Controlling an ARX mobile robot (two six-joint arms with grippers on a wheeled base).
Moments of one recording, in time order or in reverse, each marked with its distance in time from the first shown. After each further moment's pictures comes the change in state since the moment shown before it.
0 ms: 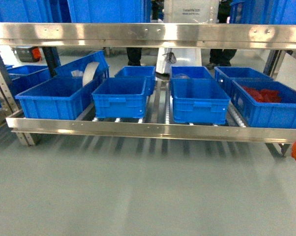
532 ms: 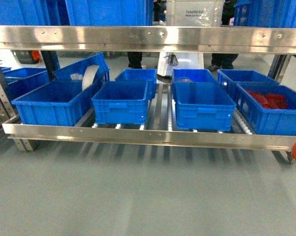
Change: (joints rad) left arm 0.003 -0.005 0.000 0.000 -0.003 0.000; right arm 0.000 -0.001 0.000 0.000 0.000 0.000
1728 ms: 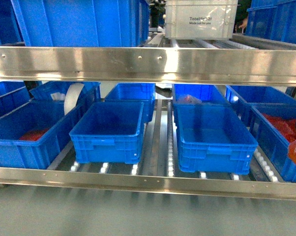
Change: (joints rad) left arm -0.003 0.005 0.000 -0.004 0.003 0.000; right arm 0.001 0.001 0.000 -0.001 -0.003 0.000
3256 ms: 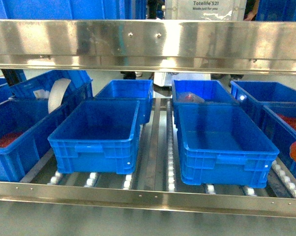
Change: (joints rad) left arm 0.000 0.000 0.000 0.005 0.000 -0.001; right arm -0.001 0.000 0.000 0.003 0.004 0.000
